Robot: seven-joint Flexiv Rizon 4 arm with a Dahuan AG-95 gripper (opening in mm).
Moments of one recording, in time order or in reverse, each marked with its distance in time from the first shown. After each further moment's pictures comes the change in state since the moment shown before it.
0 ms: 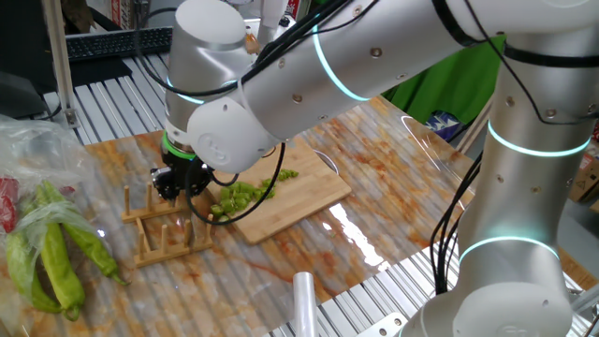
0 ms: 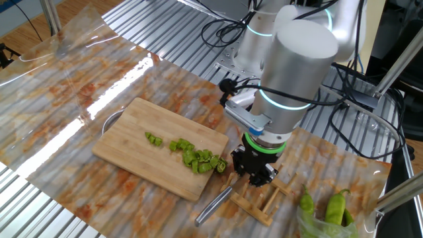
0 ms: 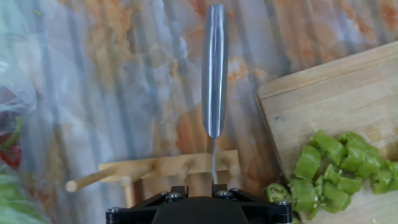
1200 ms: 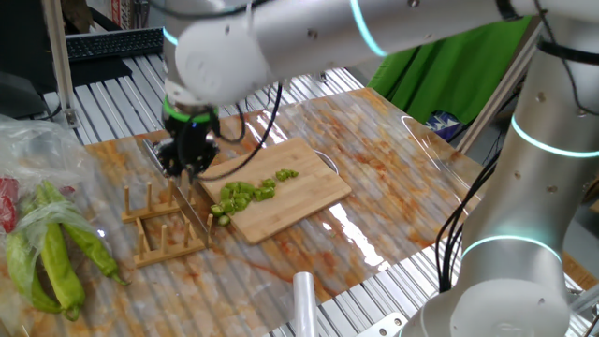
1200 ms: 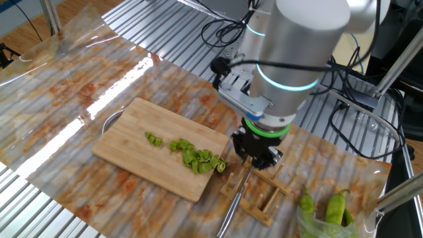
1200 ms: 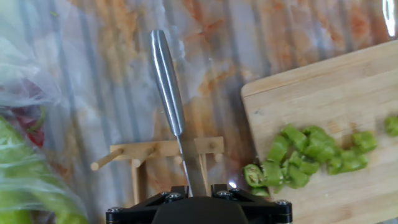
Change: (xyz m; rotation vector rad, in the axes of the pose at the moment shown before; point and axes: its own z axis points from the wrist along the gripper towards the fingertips) arm -0.007 -0.018 -0.077 0.022 0.117 -0.051
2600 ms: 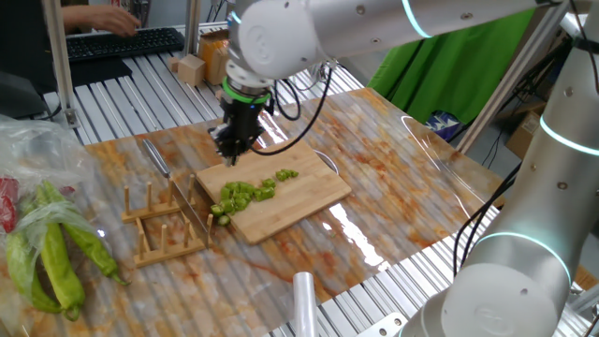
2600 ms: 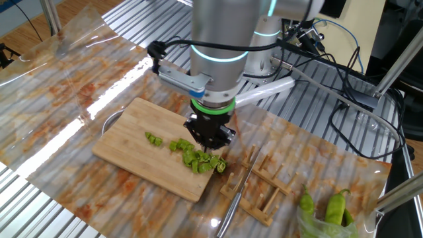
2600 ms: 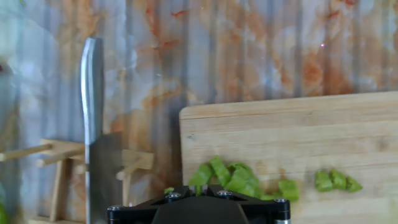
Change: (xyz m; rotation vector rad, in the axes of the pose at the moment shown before) arm -0.029 -0.106 0.009 -0.030 -0.028 -0.209
